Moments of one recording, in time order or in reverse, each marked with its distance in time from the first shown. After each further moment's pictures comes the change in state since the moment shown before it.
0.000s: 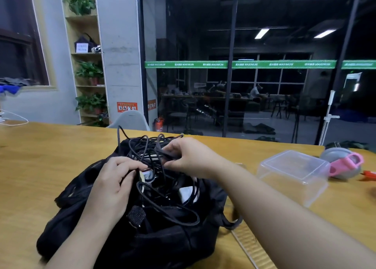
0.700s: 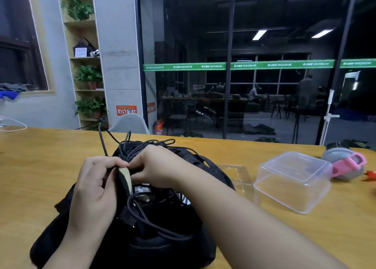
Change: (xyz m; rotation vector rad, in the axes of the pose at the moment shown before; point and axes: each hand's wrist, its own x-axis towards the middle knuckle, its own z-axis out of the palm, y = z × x) left_hand 0.001 0.010 -0.008 -0.121 0.248 0.013; right_hand 0.020 -0.037 0.029 -0.042 -0.053 -0.232
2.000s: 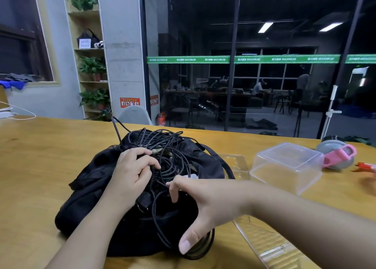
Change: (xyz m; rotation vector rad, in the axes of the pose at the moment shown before) left_hand -0.008 -0.013 0.017 0.221 -0.378 0.091; right_hand -0.115 -0.005 -0.025 -0.043 -0.500 0.157
